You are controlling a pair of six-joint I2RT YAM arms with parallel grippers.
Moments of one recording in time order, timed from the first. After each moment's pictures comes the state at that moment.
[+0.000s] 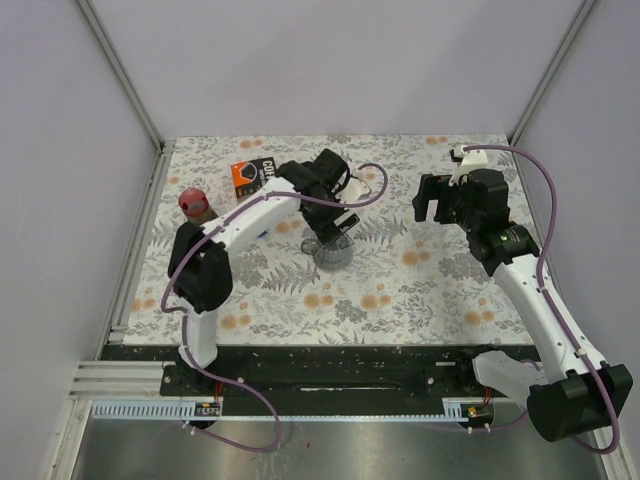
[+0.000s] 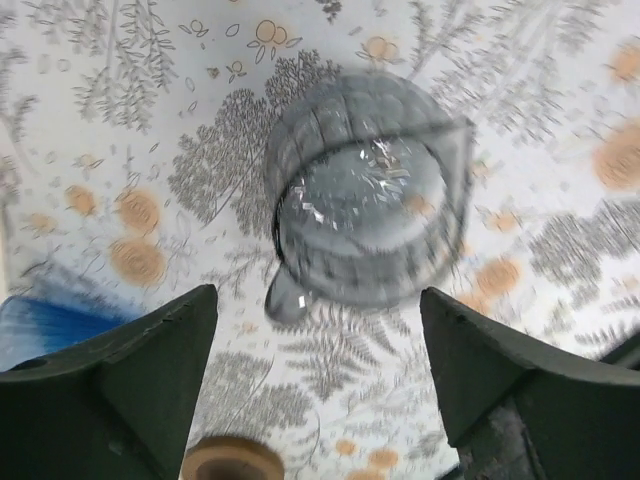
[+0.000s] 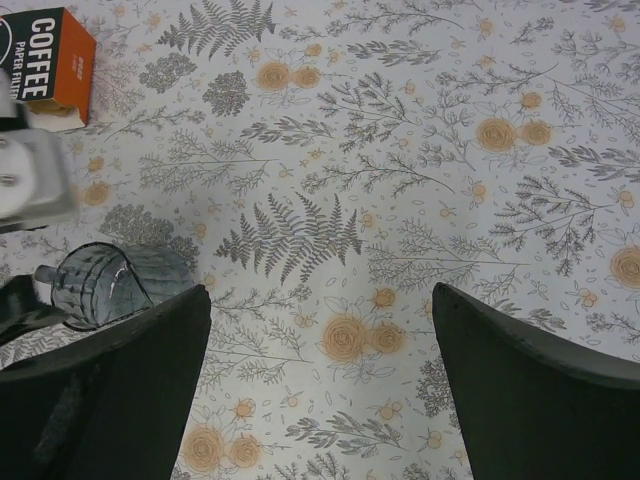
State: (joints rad) left arm -0.69 2.02 1.80 -0.98 0.08 0.28; right arm 0.24 1.07 1.05 -0.39 0.01 0.15
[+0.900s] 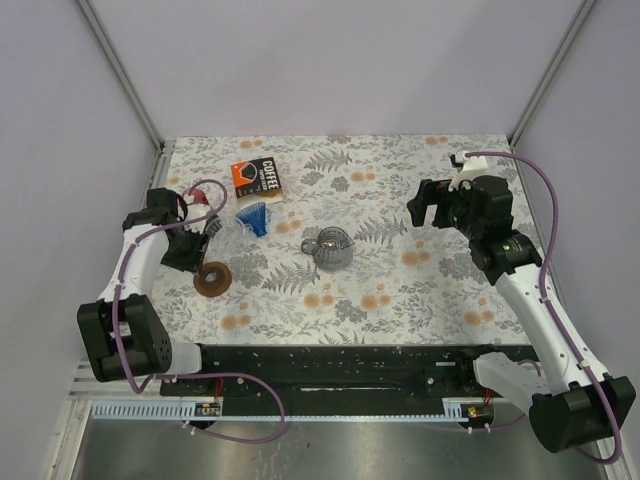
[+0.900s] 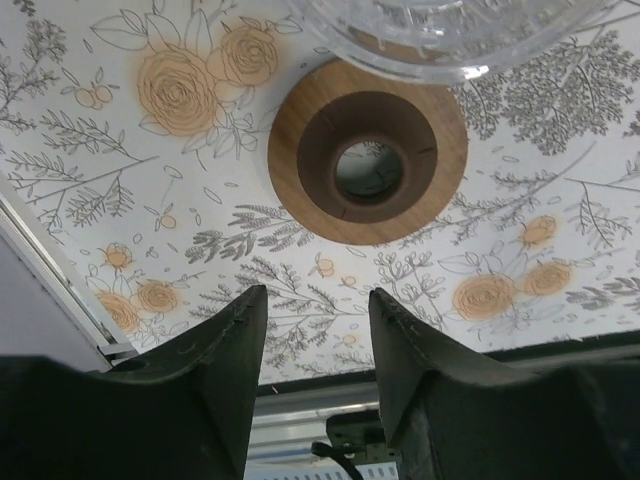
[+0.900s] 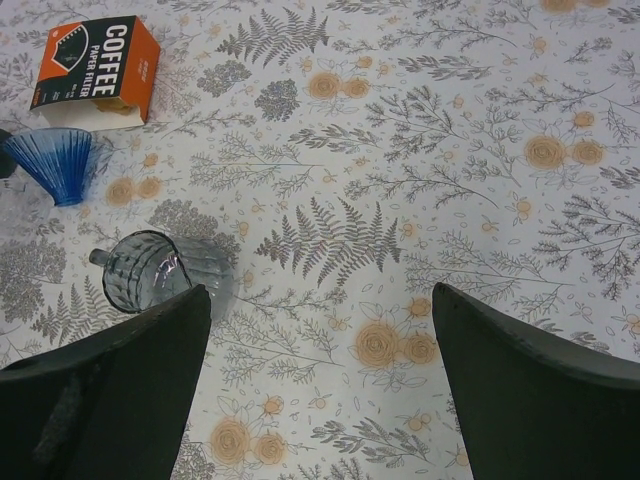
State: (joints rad) left arm 0.17 1.35 1.05 -0.99 0.10 0.41; right arm 0.24 1.02 0.99 -0.33 -0.10 0.16
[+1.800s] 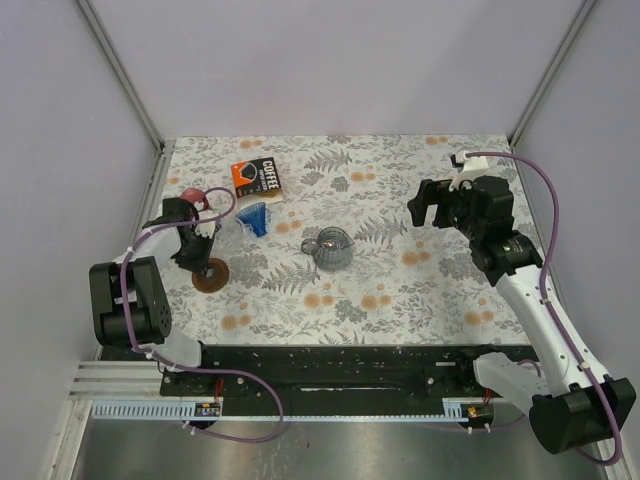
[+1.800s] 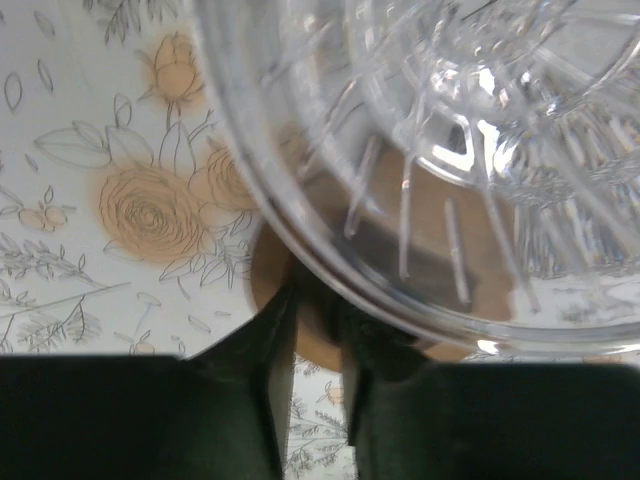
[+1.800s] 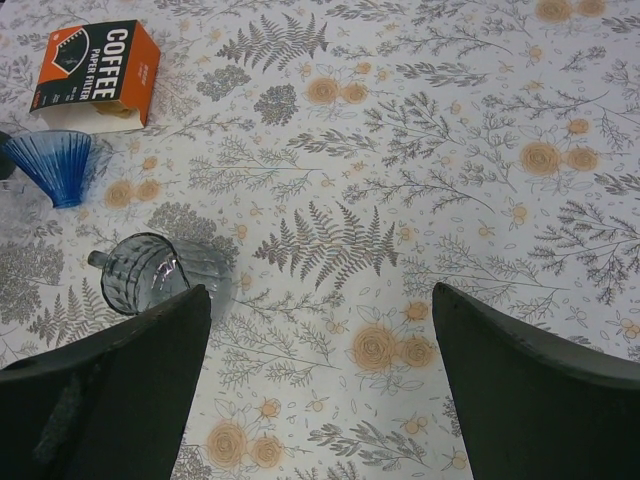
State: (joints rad) left arm 0.17 1.55 0.90 -0.63 0.10 0.40; right arm 0.24 1.01 0.99 -0.33 -0.09 0.15
